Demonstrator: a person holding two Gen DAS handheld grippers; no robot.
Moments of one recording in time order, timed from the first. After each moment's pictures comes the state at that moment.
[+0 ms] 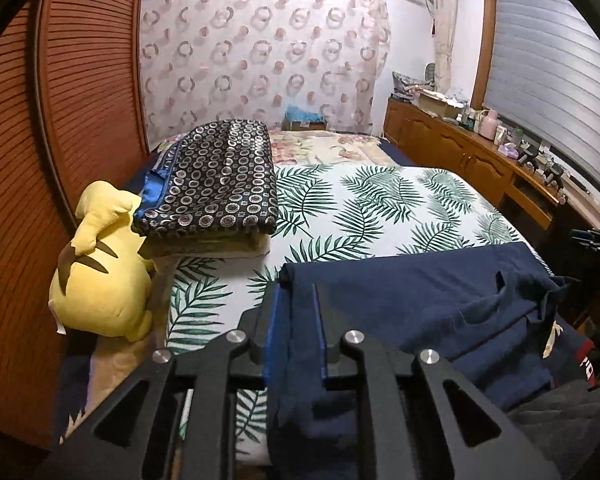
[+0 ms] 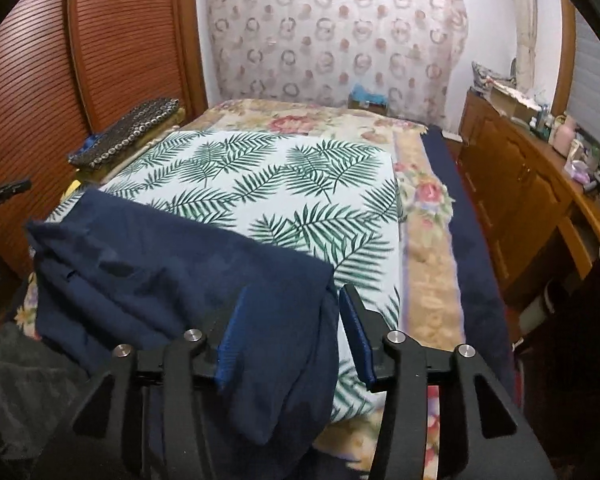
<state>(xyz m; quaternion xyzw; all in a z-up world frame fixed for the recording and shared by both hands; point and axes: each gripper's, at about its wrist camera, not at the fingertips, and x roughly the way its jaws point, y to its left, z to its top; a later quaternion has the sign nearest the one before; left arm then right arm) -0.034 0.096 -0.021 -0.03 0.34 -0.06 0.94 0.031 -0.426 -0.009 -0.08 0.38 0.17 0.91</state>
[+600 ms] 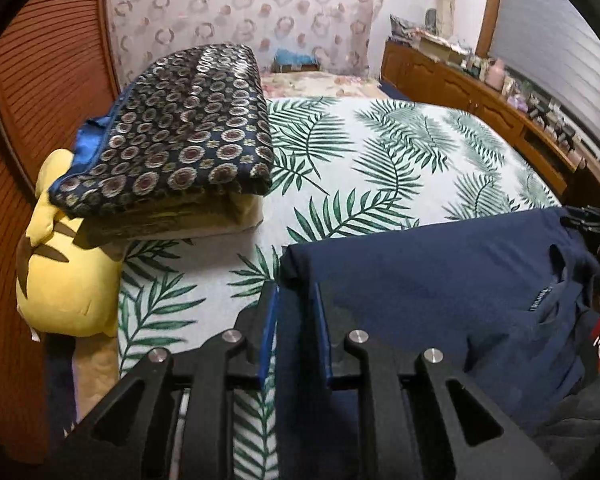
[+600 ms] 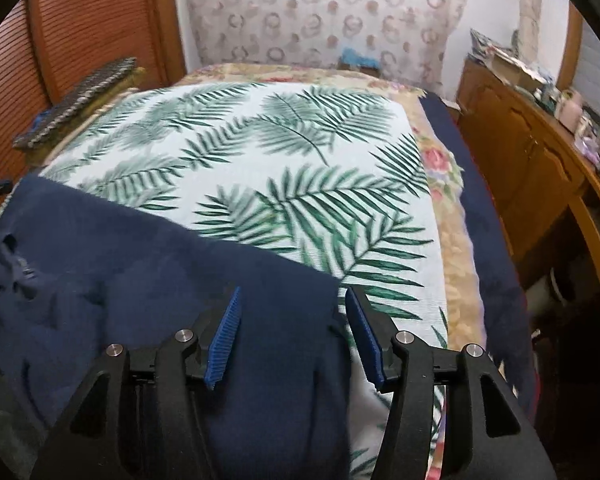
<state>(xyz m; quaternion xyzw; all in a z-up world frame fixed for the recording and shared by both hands) 0.063 0.090 -0.095 0.00 0.44 -0.08 0.89 0.120 -0.416 -0.099 -0.07 0.44 0.14 0.88</state>
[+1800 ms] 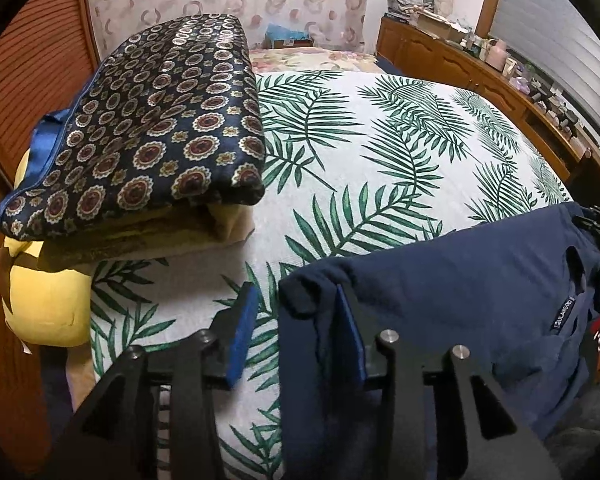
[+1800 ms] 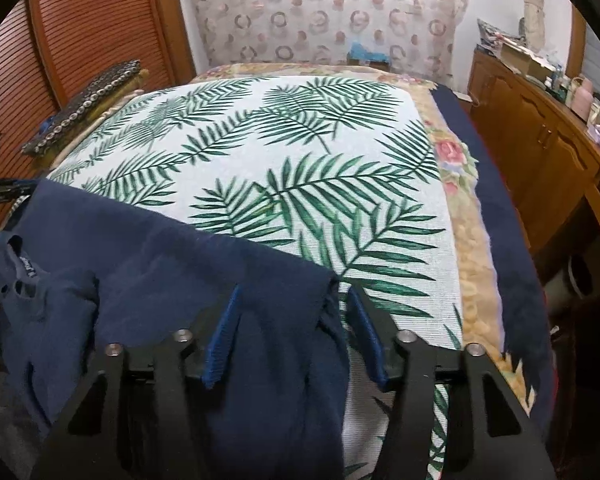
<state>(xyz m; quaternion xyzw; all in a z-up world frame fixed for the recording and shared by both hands) 0.100 0.092 -0.113 0.00 0.48 -0.09 0.87 0.118 -0.419 -0.104 -0.05 0.44 0.18 0.88</state>
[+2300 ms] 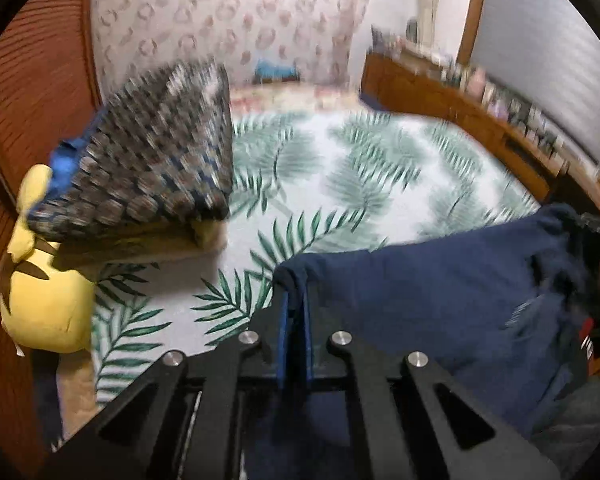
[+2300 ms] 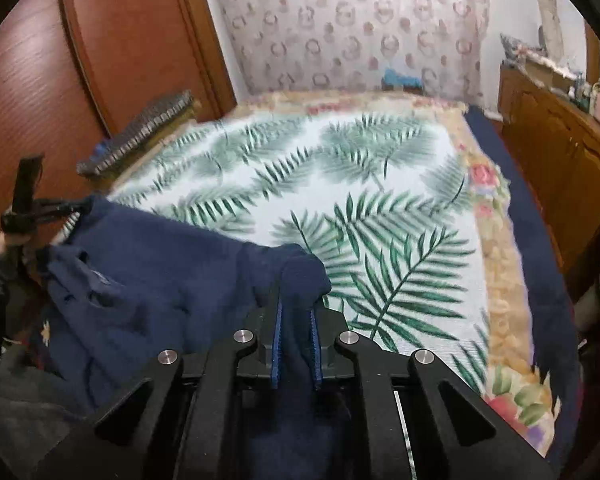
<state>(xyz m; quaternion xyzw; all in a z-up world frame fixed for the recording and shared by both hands) 0.052 0.077 -0.074 -0.03 0.39 -0.12 0.91 0.075 -0.414 -0.047 0.00 0.37 0.24 0.90</state>
